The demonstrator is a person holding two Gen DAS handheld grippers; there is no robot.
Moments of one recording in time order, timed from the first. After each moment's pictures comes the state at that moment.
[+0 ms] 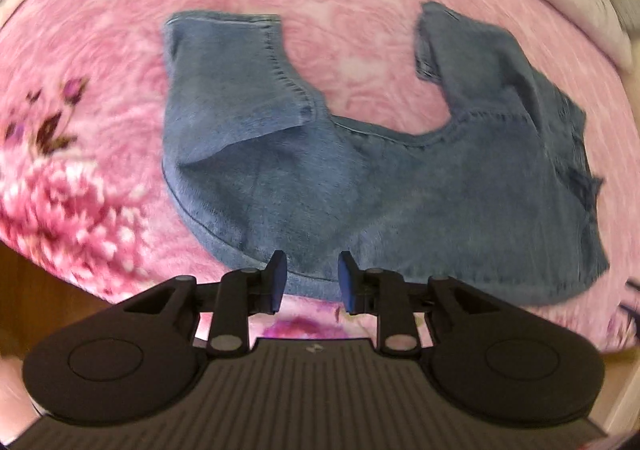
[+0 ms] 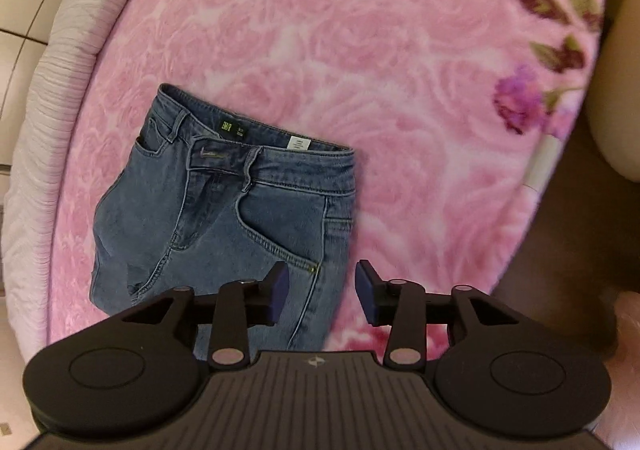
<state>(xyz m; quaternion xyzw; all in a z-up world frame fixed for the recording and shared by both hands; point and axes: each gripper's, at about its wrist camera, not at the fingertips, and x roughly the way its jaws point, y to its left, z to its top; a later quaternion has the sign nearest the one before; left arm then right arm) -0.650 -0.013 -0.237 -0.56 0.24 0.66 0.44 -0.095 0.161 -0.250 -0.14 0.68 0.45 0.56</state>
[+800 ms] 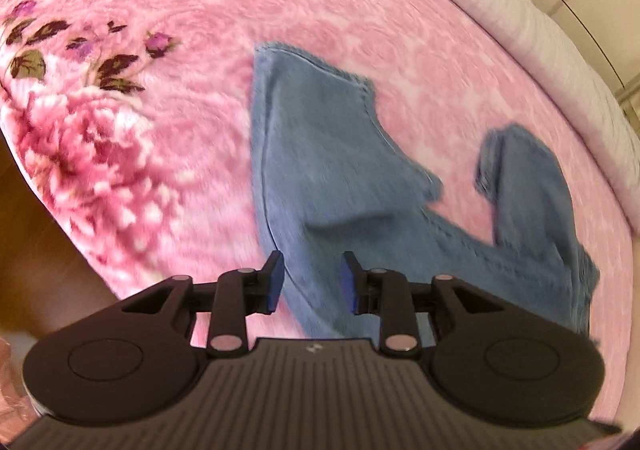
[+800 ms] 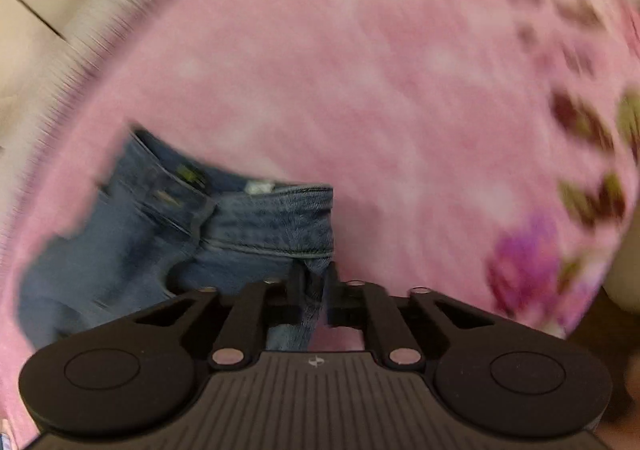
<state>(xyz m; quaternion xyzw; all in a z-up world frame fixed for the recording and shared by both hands) -0.698 -0.046 -0.265 -0.56 0.05 0.75 0.35 -0.046 0.198 -0.320 -0.15 0.57 0.50 0.64</state>
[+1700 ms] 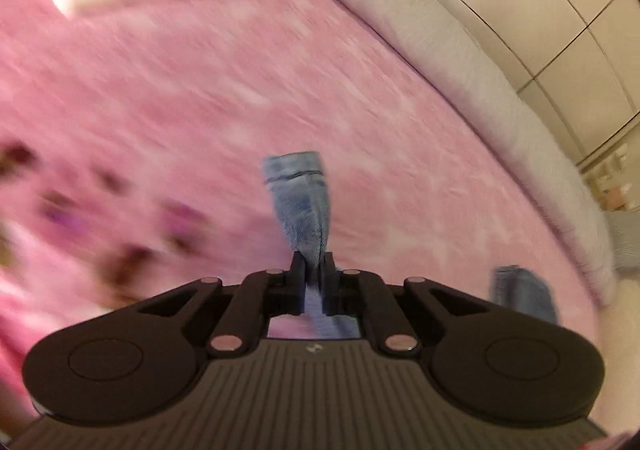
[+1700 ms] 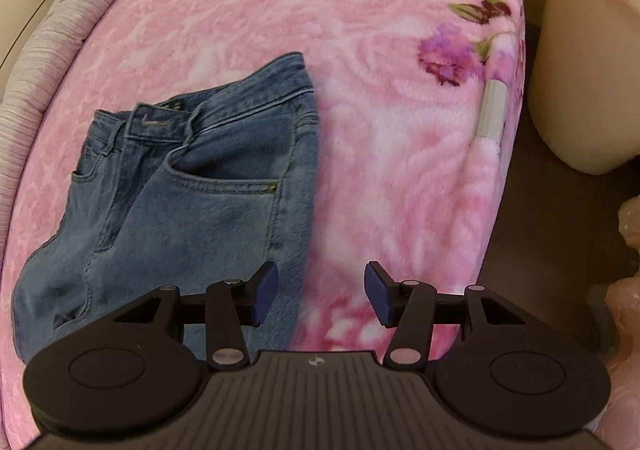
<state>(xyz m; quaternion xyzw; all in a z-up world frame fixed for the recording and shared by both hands) -0.890 -0.055 -0.278 -0.50 -0.01 0.76 0.40 -0.139 0.113 -0.311 -0.09 0.60 0.39 0.69</state>
